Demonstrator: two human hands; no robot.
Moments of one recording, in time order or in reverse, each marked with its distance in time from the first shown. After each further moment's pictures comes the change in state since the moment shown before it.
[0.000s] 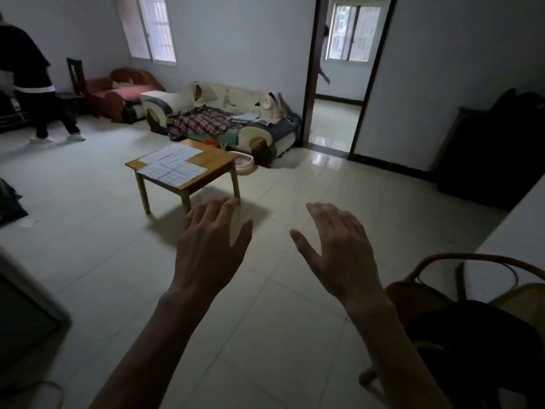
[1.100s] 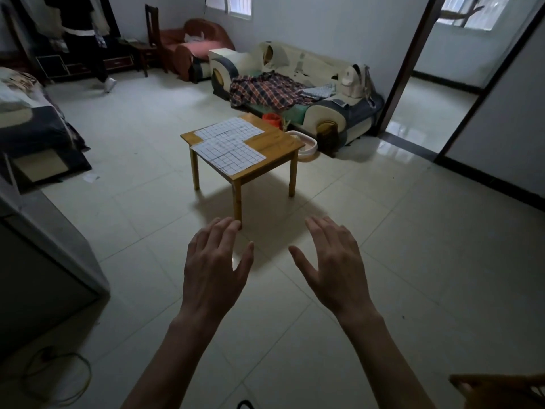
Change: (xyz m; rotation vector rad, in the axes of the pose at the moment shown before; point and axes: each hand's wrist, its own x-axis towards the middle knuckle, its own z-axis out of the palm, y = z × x) left_hand 0.166 -0.268 0.153 0.172 0.043 -0.300; right_hand 0.286 -0.054 0.292 0.151 -0.195 -0.175
